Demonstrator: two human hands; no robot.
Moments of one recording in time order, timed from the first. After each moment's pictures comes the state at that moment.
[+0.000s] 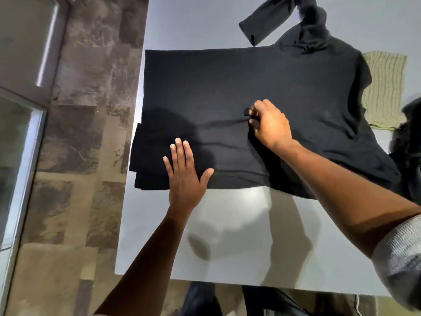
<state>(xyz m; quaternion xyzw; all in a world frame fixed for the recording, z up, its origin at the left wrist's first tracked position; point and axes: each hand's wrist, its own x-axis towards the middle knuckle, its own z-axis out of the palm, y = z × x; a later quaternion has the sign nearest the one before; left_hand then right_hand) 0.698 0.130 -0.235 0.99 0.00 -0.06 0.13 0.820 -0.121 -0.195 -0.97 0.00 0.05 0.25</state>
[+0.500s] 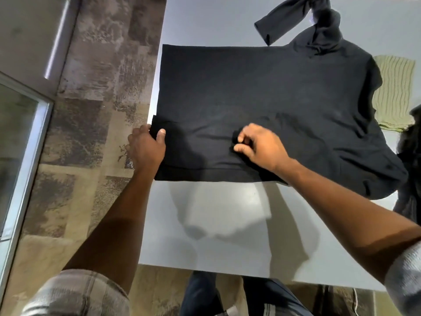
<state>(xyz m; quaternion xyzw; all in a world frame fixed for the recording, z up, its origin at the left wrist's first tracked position) 0.774 0.246 -0.212 0.96 0.22 -0.02 0.16 0.762 -0.073 -0.184 -0.94 -0.15 0.07 0.29</state>
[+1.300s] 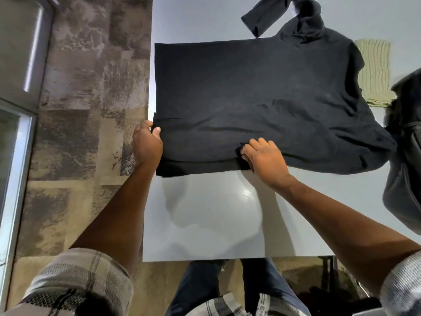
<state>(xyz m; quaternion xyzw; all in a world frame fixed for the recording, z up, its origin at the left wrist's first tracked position) 0.781 0.269 -0.218 0.94 0.16 0.01 0.30 0.686 -0.045 -0.205 -0.99 -0.15 -0.01 0.08</state>
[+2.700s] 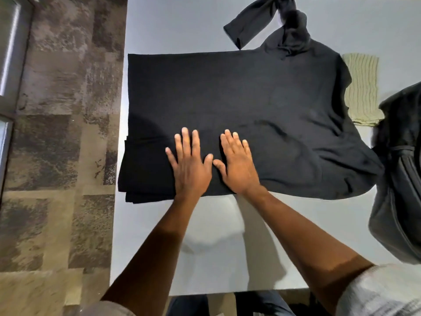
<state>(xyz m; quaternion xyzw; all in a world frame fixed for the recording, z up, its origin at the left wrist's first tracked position) 0.748 0.102 -0.233 0.99 -0.03 -0.06 0.15 0.731 -0.047 -0.240 -0.97 -0.04 0.07 0.21</state>
